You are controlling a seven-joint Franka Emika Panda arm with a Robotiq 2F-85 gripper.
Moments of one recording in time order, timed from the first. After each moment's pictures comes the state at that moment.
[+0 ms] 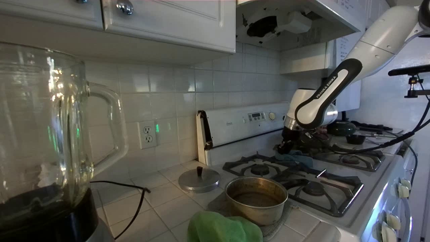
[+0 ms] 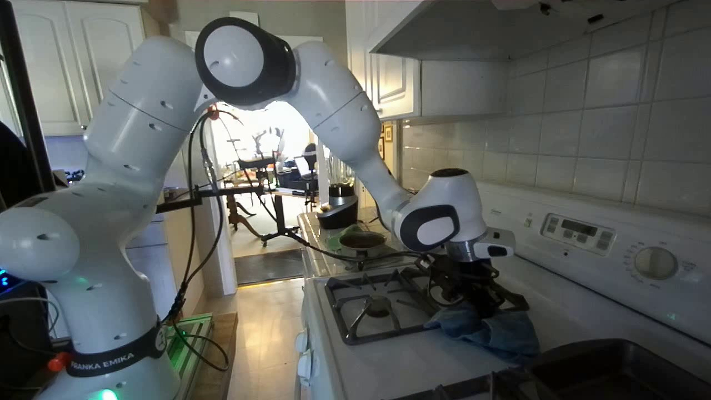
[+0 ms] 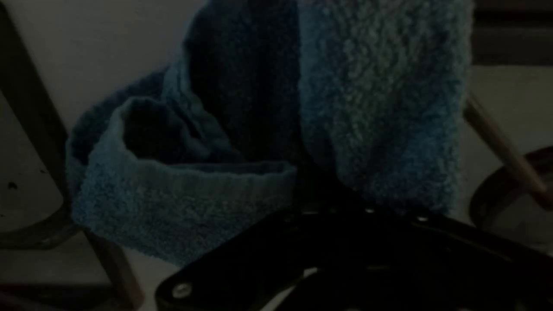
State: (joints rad) arm -0.04 0.61 0.00 -1.91 0.00 2.85 -0.08
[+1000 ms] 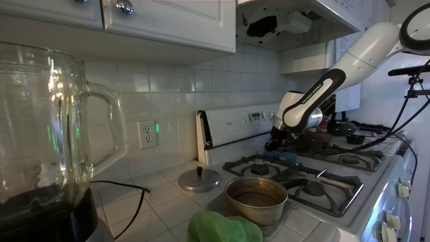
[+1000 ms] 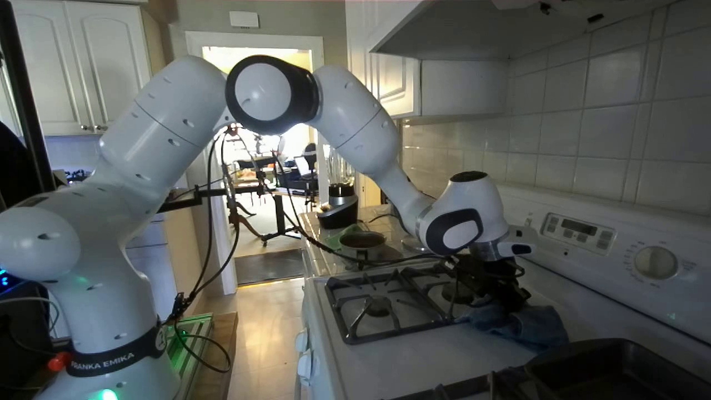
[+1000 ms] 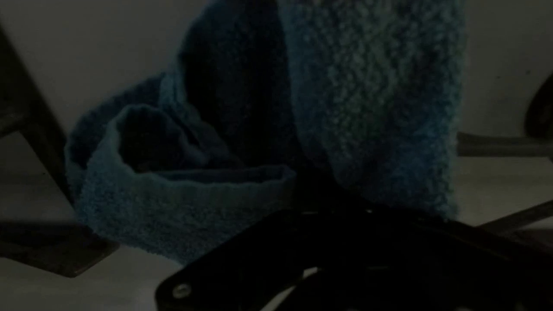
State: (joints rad) arm -0.04 0.76 -0.01 -1.67 0.00 2.84 -0.06
